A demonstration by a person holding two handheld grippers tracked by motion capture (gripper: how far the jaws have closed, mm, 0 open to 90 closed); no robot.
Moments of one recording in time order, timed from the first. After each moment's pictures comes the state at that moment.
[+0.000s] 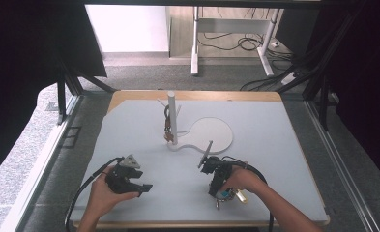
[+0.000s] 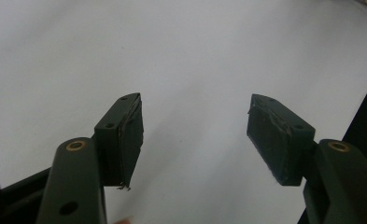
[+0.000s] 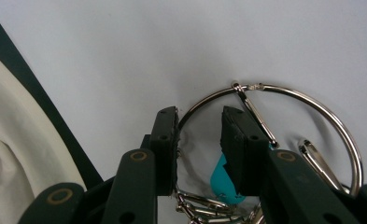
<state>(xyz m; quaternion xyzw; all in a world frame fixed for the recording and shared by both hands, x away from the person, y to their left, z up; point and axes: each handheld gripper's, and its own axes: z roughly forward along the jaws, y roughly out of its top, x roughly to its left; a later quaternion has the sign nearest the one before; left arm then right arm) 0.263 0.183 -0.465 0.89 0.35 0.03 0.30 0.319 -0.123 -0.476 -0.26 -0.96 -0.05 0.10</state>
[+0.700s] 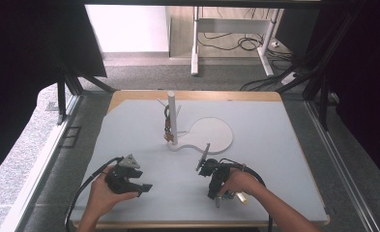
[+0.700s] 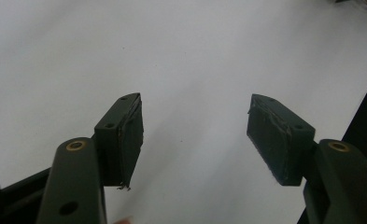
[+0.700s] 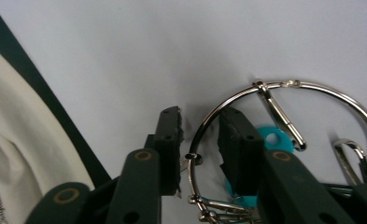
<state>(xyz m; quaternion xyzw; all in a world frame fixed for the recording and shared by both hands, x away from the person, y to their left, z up) 0.262 0.184 -0.465 0.89 0.35 0.03 0.30 0.313 -0.117 -0.480 -0.26 -0.96 -0.03 0.11</state>
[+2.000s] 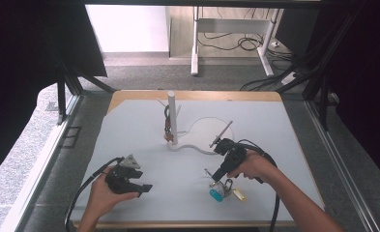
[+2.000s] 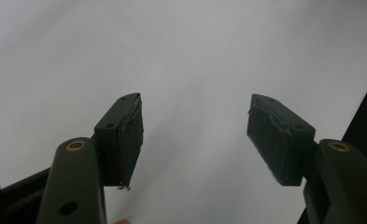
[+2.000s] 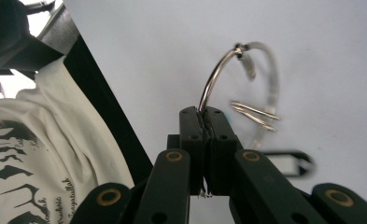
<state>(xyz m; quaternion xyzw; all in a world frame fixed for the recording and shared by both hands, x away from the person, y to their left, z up) 0.263 0.184 -0.466 0.89 0.35 0.03 0.30 0.336 -0.155 -0.412 -0.31 -0.92 -0.16 0.16</state>
